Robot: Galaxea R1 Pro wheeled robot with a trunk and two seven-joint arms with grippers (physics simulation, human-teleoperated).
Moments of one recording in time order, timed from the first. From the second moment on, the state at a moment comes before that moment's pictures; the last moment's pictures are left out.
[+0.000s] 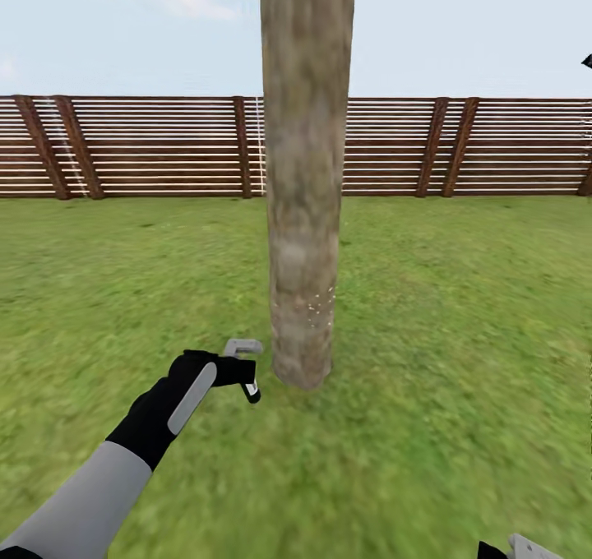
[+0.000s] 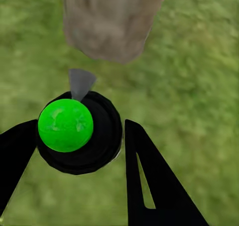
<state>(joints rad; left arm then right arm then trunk) -0.73 0.06 -0.38 -1.07 0.51 0.86 0.09 0.01 -0.06 -0.35 -1.06 -0.21 0.22 -0.05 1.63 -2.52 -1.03</state>
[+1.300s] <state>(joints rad) -1.09 -0.03 -0.38 -1.10 0.52 1.04 0.16 0.01 -0.06 -0.32 -1.06 -0.21 0.22 -0.06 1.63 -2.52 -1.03</state>
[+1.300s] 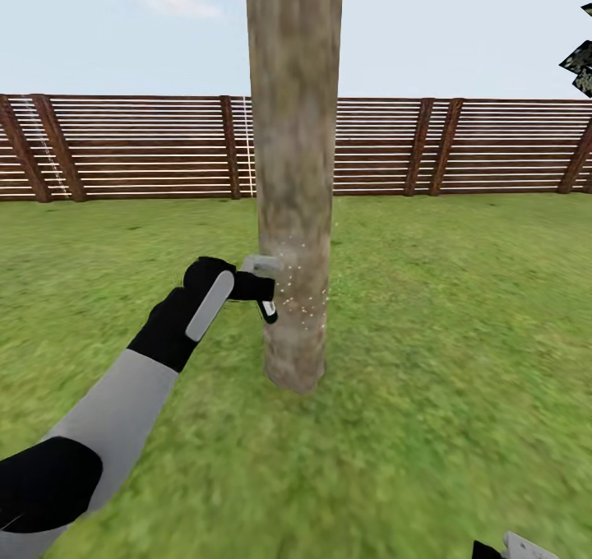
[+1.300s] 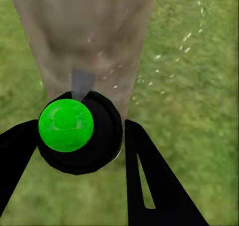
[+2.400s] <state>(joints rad) -1.75 -0.16 -0.37 -0.56 0.57 1.05 0.15 0.01 -0.06 -0.32 -1.06 -0.21 0.23 -0.06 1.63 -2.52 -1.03</state>
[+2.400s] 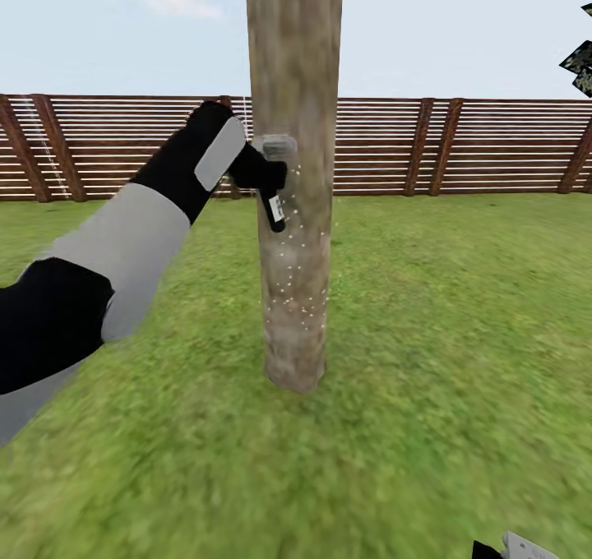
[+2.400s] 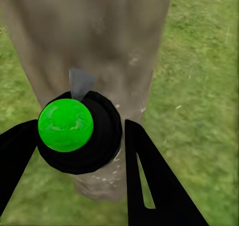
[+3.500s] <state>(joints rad) -2.11 -0.17 -0.37 -0.29 0.71 1.05 0.14 0.01 -0.06 -0.32 -1.06 -0.21 0.23 -0.06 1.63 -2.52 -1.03</state>
